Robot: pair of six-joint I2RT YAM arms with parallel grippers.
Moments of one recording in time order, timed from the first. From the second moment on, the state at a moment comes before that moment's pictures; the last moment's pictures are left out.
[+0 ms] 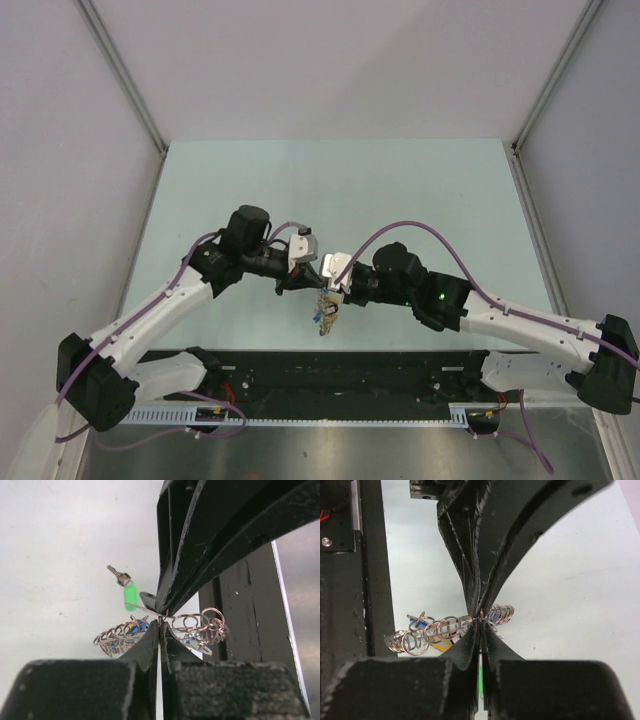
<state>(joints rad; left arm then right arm) -0.61 1.12 0.92 -0.49 0.88 0.51 1.07 1.11 0.87 -0.14 -0.15 -0.40</state>
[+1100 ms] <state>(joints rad) -0.57 0.80 0.60 0.04 0.76 -0.05 1.14 1.07 0.78 0.07 -0.02 -0.30</state>
